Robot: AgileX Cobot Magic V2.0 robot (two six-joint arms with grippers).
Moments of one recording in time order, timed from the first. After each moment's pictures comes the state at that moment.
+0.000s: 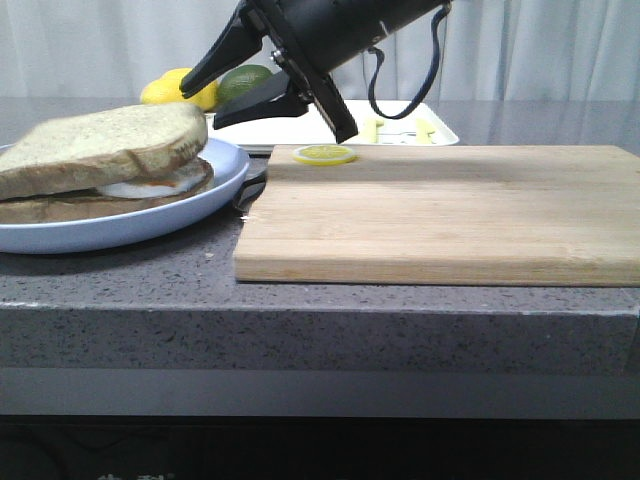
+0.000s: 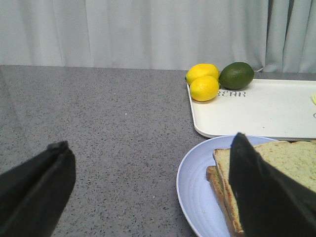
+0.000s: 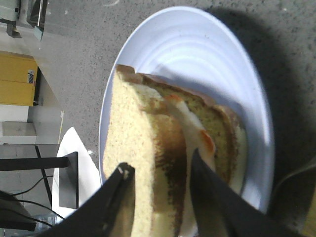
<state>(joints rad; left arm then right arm) -0.04 0.48 -0.43 0.05 0.15 -0.03 0.41 1.99 -1.59 1.19 0.88 -0.37</state>
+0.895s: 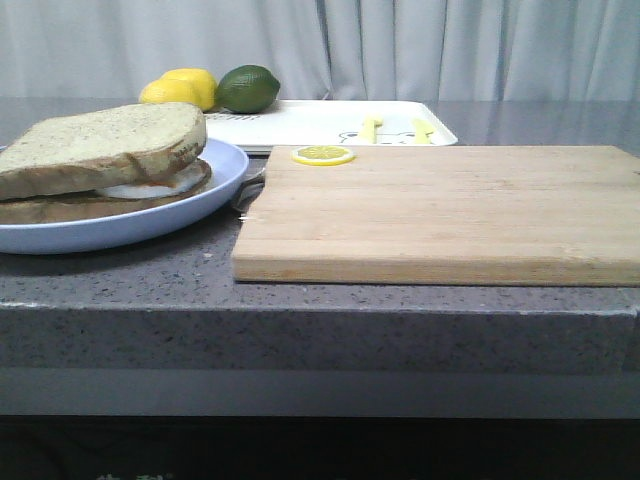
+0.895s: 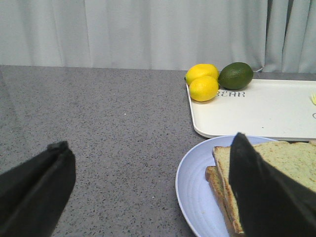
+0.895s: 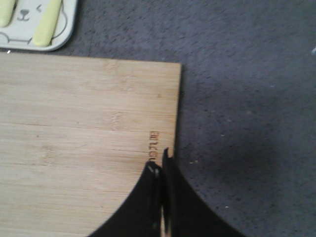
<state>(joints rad) -0.04 0.48 -0.43 0.05 0.15 -0.03 -0.04 1.34 -1.45 0.06 1.09 -0.02</state>
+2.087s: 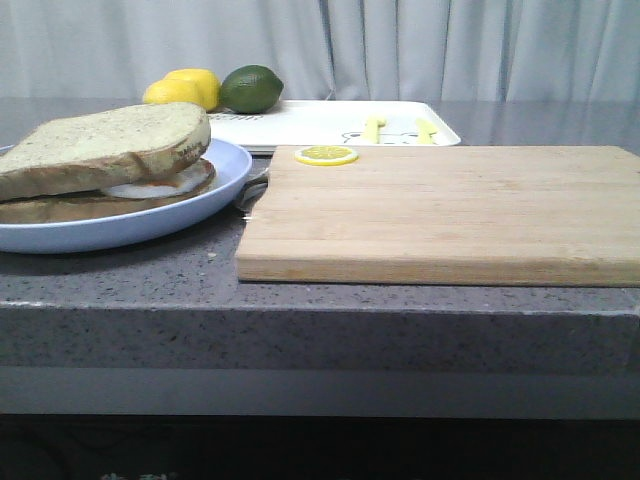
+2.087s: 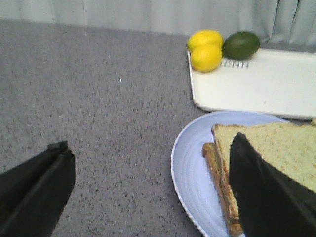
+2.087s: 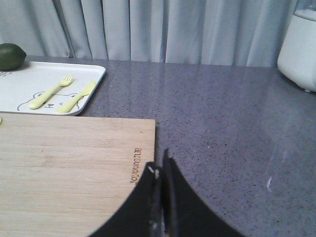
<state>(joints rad) -0.04 0.70 -0.58 -0.01 0.31 -0.03 -0.05 0.19 -0.32 0.04 0.30 -0.02</state>
